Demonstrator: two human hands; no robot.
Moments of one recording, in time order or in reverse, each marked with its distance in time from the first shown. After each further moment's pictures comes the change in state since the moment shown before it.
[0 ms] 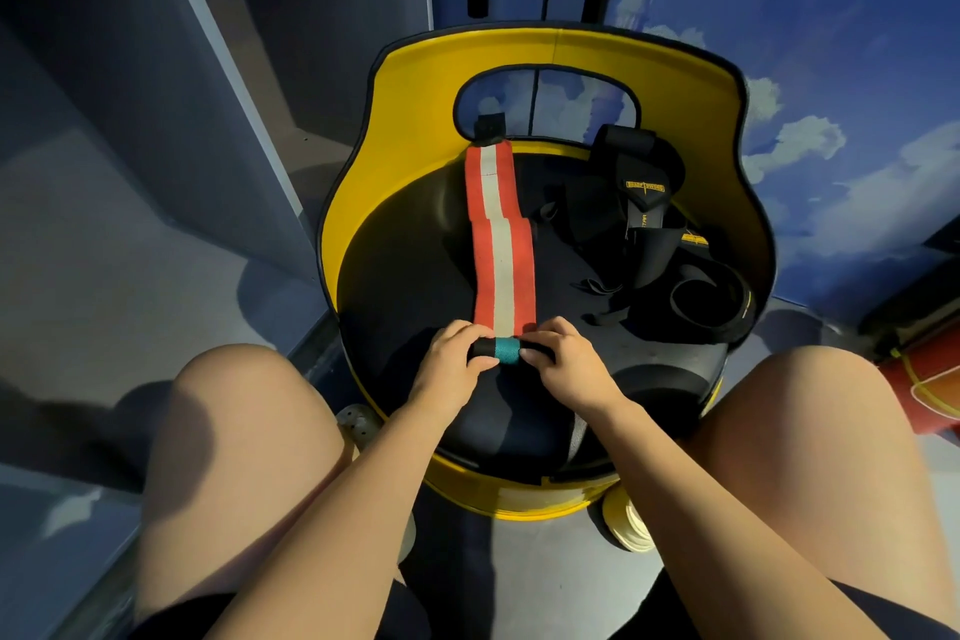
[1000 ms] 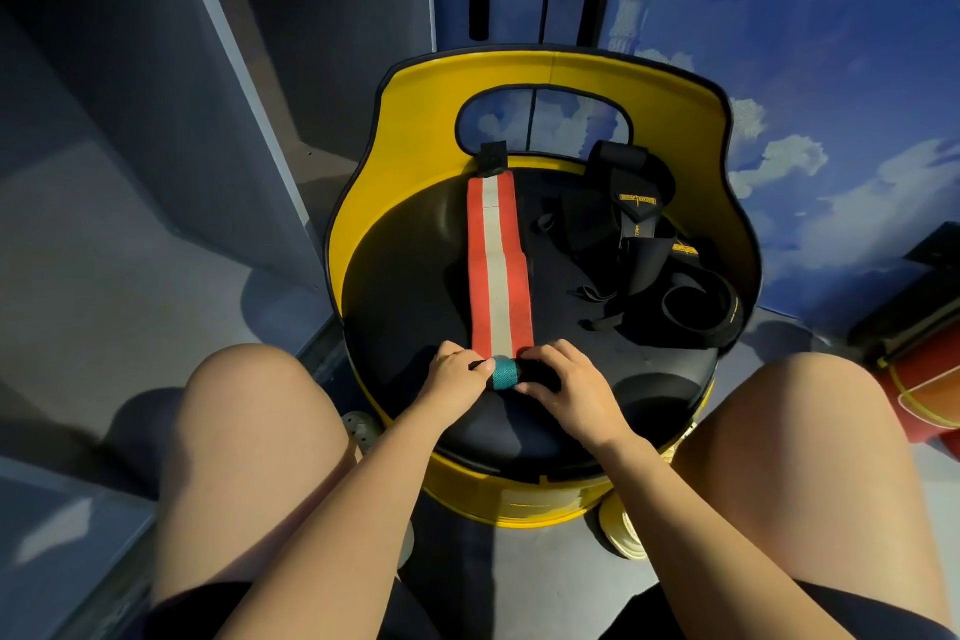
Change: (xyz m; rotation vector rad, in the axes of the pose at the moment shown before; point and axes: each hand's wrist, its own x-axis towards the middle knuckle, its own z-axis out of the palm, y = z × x) left_hand -0.008 0.011 -0.004 -0.040 -0.154 -0.288; right_hand -0.028 0.011 0.009 -0.094 0.143 -0.206
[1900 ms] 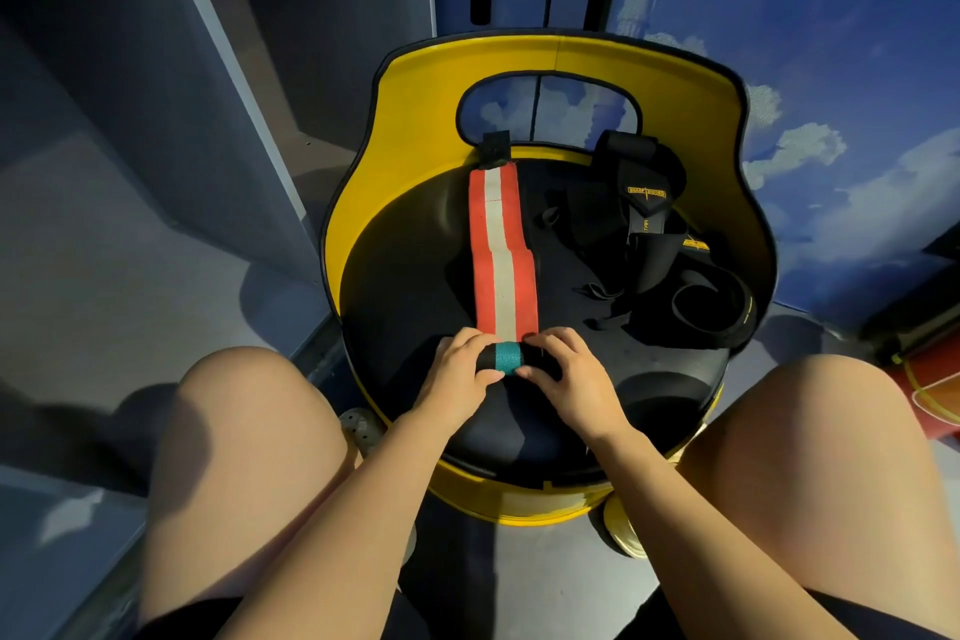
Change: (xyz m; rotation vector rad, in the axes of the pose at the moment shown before) left_hand 0.006 -0.006 0.004 0.091 0.087 0.279; right_hand 0.014 0.000 0.003 0.057 0.057 0.043
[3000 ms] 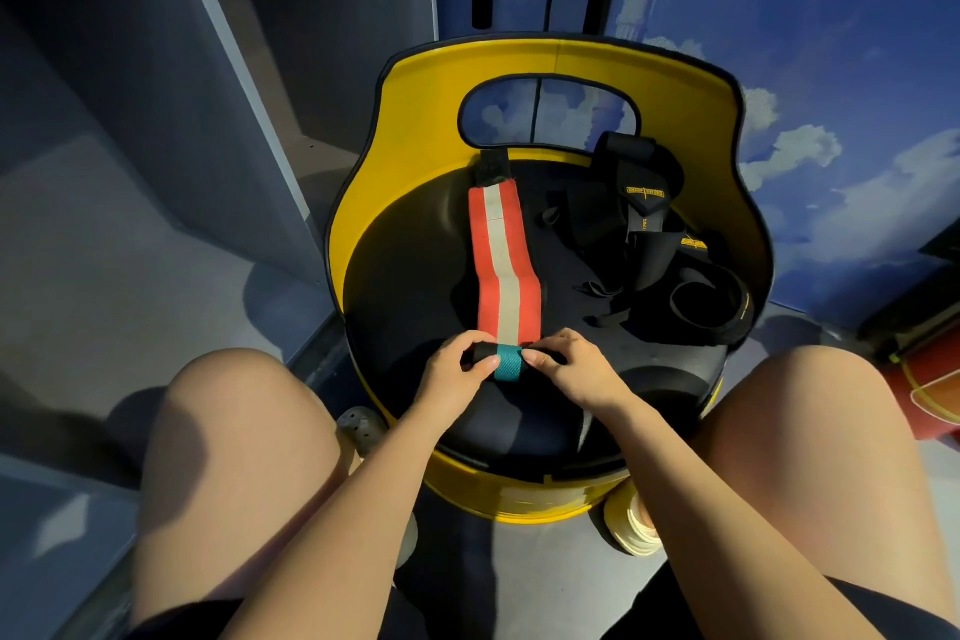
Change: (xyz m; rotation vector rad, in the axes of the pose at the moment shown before) left_hand -0.010 -0.001 -0.006 -0.348 0.022 -0.127; right_hand 0.013 -0.001 -0.016 0.141 -0.248 0.213
